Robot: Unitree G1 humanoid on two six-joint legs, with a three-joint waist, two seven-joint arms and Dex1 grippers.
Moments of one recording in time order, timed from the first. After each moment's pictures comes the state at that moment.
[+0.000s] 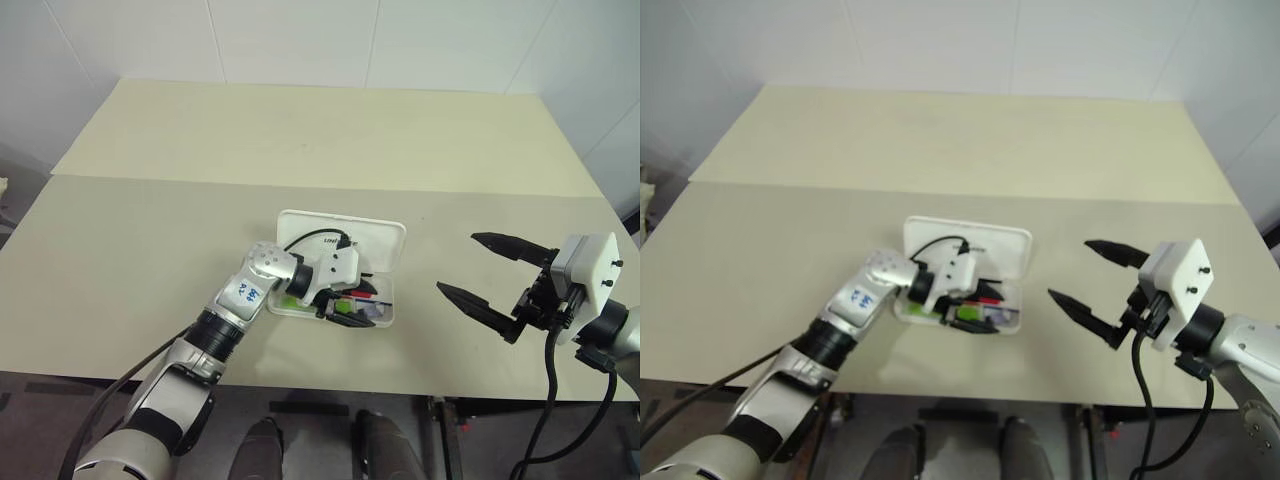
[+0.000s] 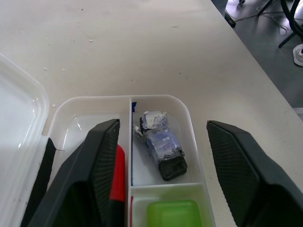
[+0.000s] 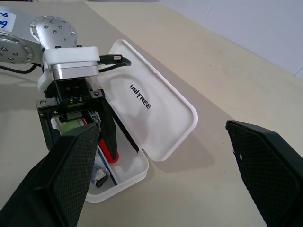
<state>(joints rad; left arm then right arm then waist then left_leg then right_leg) -0.75 0.30 -0.40 0.29 -0.08 0.21 -1.18 0.08 -0.81 -0.44 -0.68 0.69 0.46 0.74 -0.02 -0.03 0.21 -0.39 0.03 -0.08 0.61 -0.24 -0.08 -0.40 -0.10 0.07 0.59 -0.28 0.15</state>
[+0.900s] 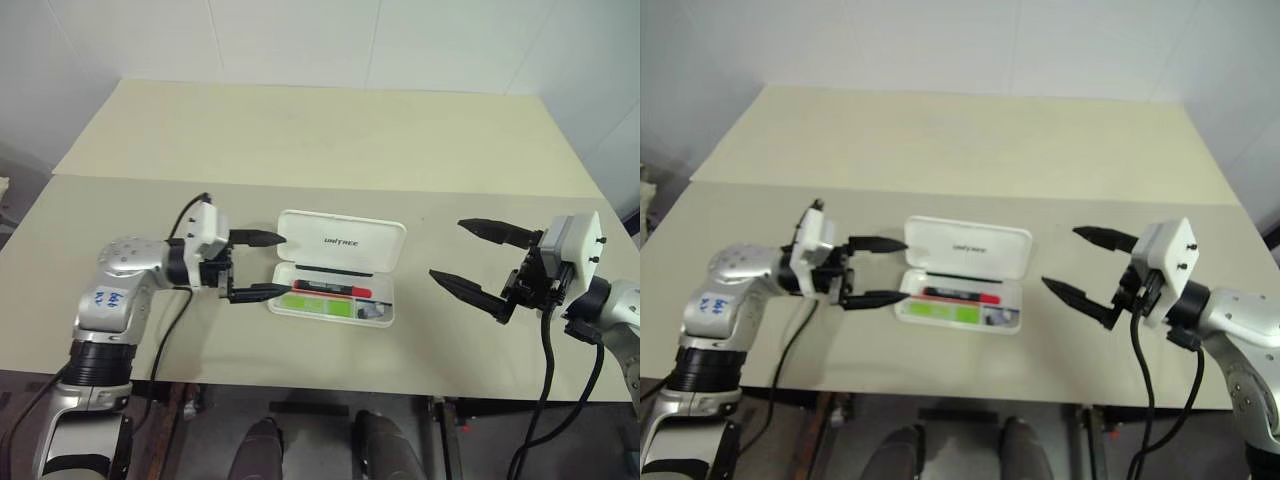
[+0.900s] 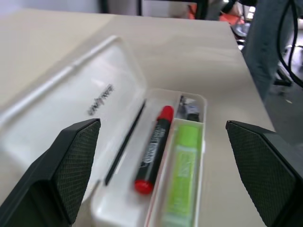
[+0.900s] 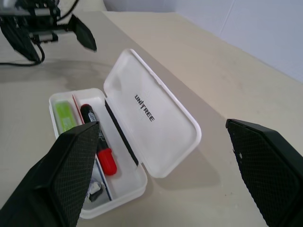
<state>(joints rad) -0.49 0.64 0.09 0.02 -0.43 0.30 -1.26 -0.10 -0.81 -0.33 -0.49 0.65 0.41 0.87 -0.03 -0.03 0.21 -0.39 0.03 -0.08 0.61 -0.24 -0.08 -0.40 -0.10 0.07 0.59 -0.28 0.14</state>
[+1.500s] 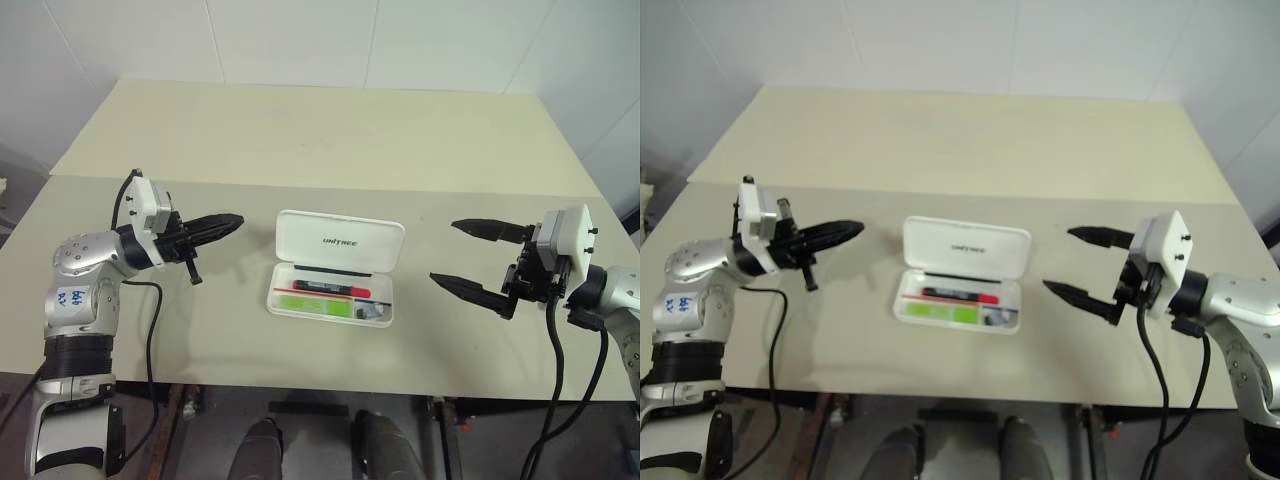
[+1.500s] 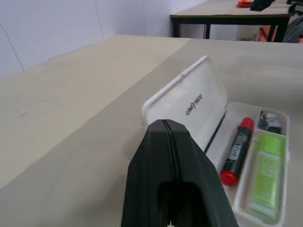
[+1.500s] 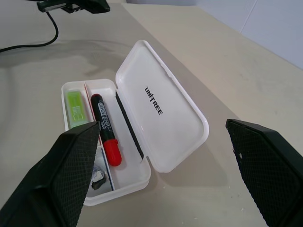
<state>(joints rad) -0.57 0.64 0.21 0.26 -0.42 0.13 -1.14 -0.17 -0.84 -0.31 -0.40 0.62 0.38 1.00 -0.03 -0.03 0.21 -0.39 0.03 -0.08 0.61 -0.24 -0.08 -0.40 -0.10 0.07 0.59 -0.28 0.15</state>
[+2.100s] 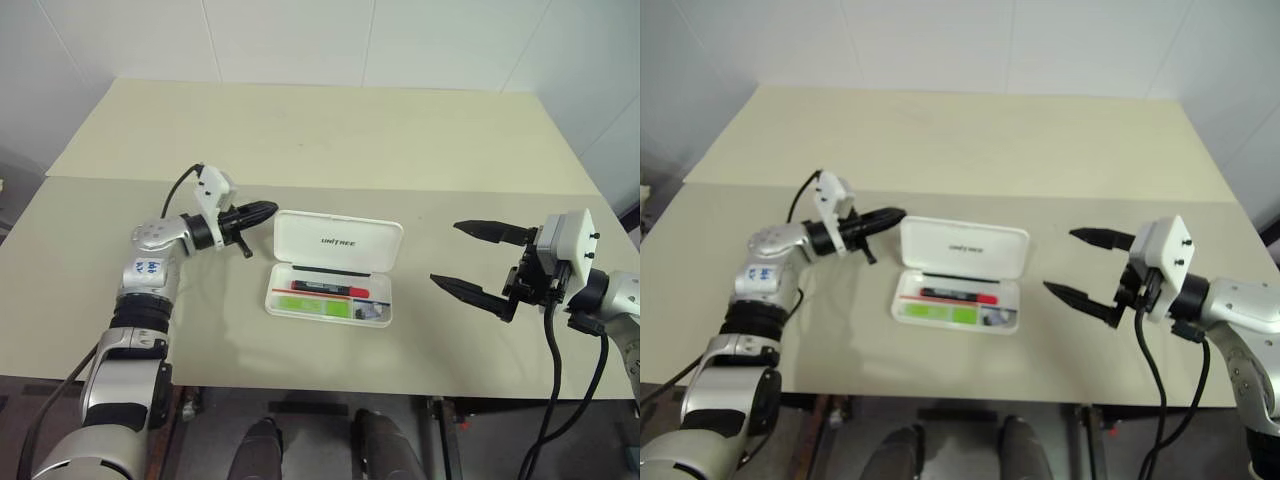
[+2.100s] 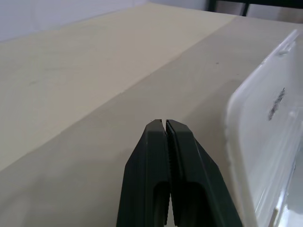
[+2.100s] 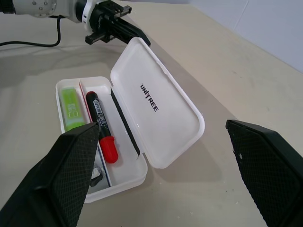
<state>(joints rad) -0.82 0.47 0.05 0.62 -0.24 0.06 -0.96 -0.13 -0.84 -0.32 -0.44 0.62 0.38 0.96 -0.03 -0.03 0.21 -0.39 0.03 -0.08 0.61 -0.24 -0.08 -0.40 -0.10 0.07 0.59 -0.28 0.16</state>
